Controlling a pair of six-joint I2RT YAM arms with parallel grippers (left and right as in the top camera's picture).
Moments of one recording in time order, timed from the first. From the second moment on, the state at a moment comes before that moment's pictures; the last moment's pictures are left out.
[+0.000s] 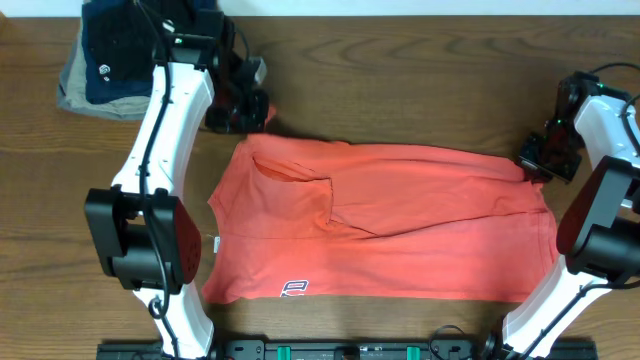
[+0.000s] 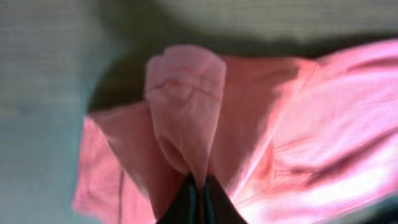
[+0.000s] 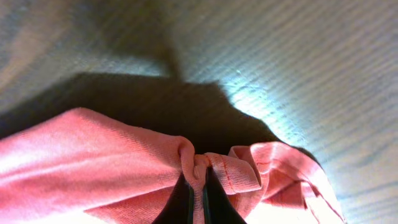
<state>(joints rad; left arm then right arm) -0.12 1.98 1.82 -1.33 0.31 -0.02 -0.31 2.07 1.53 -1.15 0.04 0.31</state>
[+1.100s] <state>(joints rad) -0.12 1.87 1.44 -1.63 0.28 0.07 -0.35 1.94 1.54 -1.42 0.04 0.35</state>
